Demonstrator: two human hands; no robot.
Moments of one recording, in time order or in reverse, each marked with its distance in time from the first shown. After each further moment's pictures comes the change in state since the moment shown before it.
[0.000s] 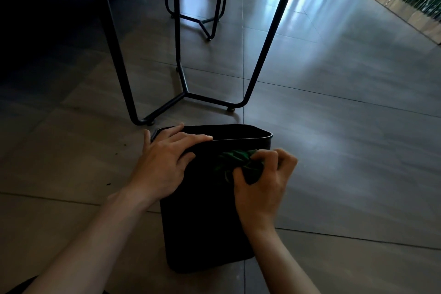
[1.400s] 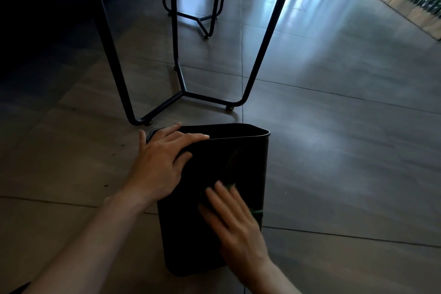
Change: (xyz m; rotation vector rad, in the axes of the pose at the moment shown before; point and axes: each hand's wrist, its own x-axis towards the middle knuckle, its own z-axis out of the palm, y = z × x) left_hand 0.004 0.000 0.003 0.003 0.027 -0.005; right_hand -0.072 0.057 -0.011 -0.250 -0.558 -0.781
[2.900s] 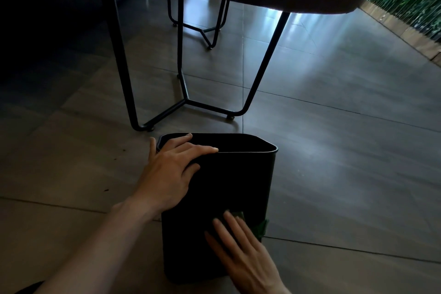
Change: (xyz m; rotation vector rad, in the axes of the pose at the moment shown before) left_hand -0.007 -0.003 0.003 -0.018 -0.022 0.048; right_hand -0.039 0.004 -0.004 -0.335 -0.215 -0.148
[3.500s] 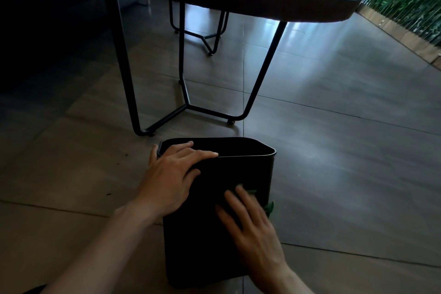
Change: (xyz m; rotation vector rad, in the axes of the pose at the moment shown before) left_hand -0.003 0.006 -0.001 0.050 -0.011 0.001; right_hand 0.032 0.029 -0.032 0.120 0.064 0.189
